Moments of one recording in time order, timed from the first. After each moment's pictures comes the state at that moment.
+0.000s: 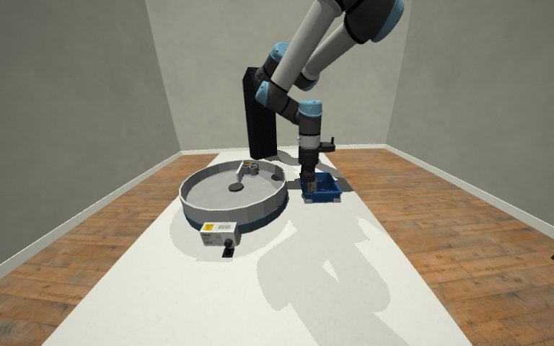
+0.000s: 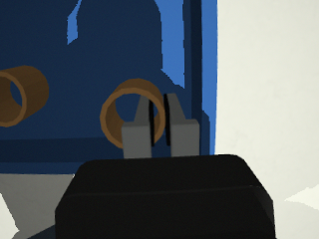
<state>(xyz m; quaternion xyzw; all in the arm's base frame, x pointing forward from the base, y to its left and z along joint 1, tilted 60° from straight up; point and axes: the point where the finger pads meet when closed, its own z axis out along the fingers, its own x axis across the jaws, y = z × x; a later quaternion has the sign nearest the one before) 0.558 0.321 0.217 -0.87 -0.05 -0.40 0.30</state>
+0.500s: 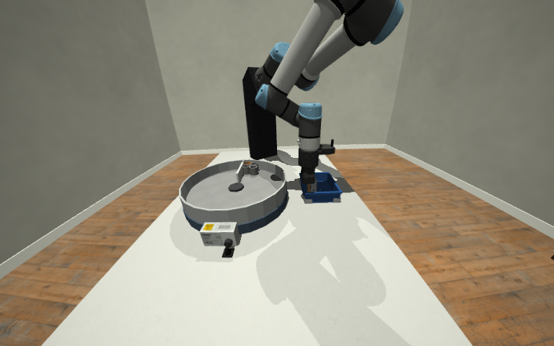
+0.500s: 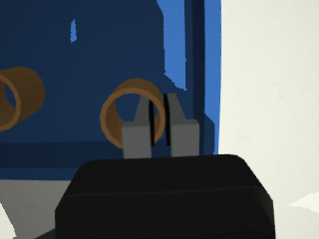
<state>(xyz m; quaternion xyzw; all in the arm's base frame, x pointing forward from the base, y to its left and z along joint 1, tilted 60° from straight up) 0.563 0.326 0.213 -0.87 -0.05 -0.40 0.30</state>
